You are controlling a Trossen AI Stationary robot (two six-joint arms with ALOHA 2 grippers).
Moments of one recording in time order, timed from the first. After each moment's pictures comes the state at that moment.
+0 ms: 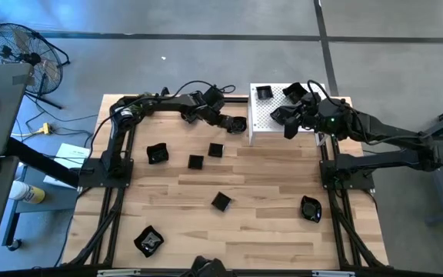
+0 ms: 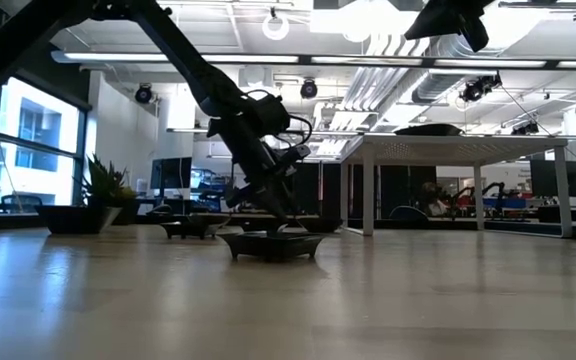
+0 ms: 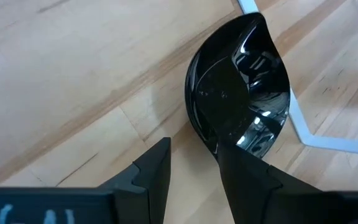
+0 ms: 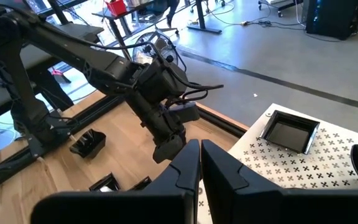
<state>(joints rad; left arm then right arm) 0.56 2.05 1.39 -0.27 0.27 -0.56 -0.23 0.86 0.97 -0.45 0.37 0.43</state>
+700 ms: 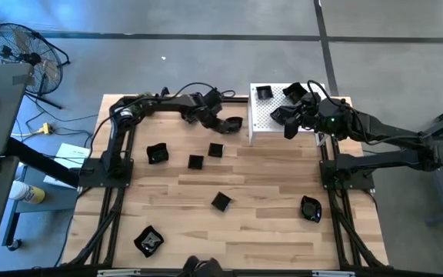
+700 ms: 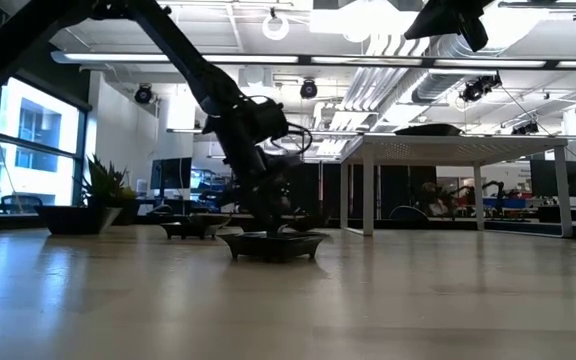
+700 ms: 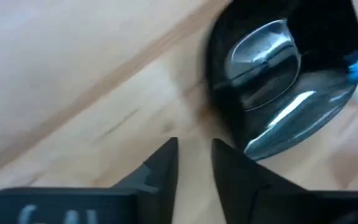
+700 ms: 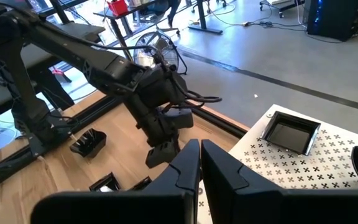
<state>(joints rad) 0.56 2.05 1.39 -0.43 0.21 -0.44 -0.23 0.86 0.97 -0.45 0.36 0.42</state>
